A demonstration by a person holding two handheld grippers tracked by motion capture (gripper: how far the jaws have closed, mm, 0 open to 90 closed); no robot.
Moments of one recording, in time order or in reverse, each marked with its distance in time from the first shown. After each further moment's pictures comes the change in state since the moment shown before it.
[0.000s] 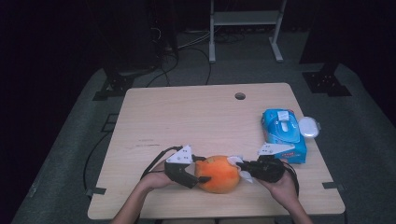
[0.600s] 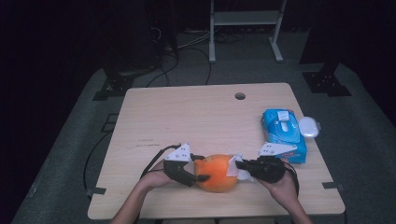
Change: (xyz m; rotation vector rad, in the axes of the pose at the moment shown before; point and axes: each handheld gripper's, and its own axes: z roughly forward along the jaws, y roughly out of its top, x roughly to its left) left arm 0.005 -0.003 -0.001 -0.014 -0.003 -0.038; right arm 0.011 0.007 -0.007 -0.051 0.004 -0.040
